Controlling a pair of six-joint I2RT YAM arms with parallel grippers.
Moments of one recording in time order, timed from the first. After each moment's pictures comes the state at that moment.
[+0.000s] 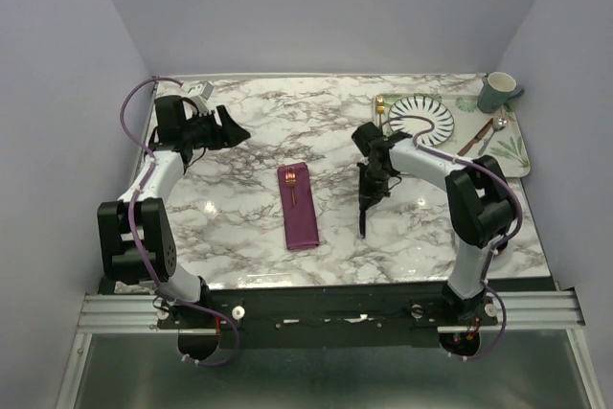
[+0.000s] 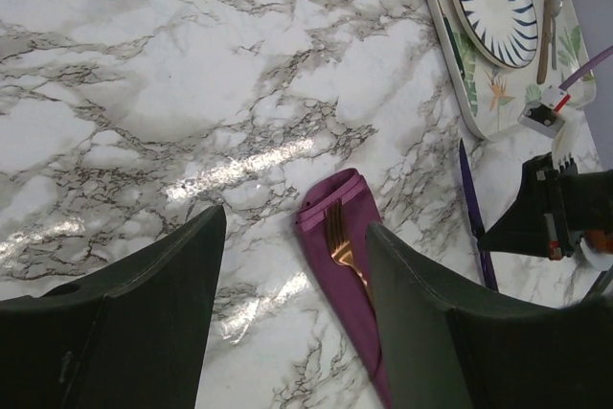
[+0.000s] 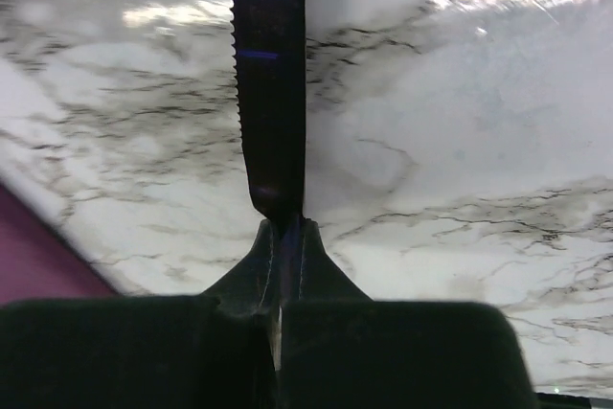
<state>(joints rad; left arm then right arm) 0.09 1.53 1.04 -0.04 0.73 -0.26 0.52 1.87 1.24 -0.81 -0.05 0.59</state>
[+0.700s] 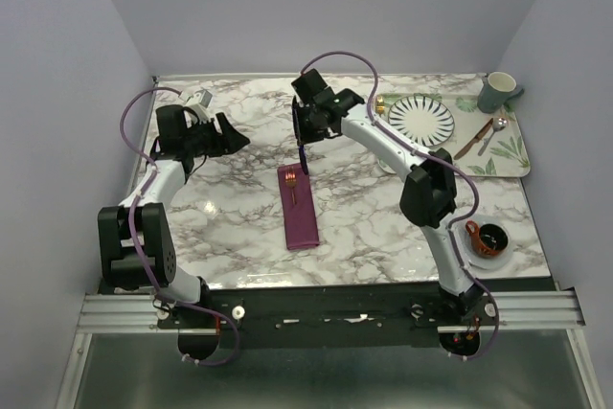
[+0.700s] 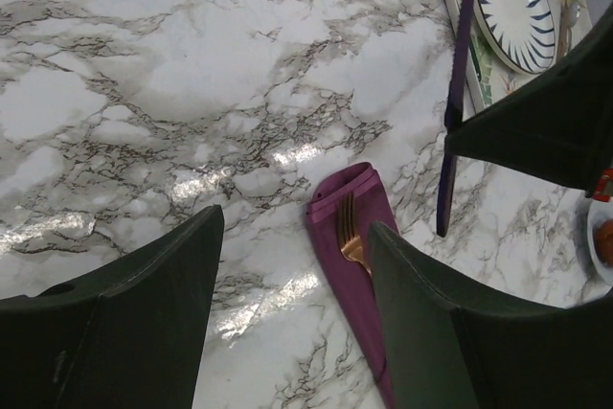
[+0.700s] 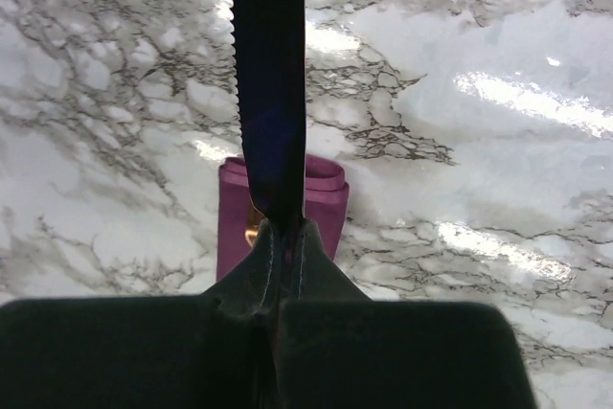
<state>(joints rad) 0.09 1.50 0.93 0.04 0.69 -0.30 0.71 2.22 2.16 -0.85 0.05 0.42</state>
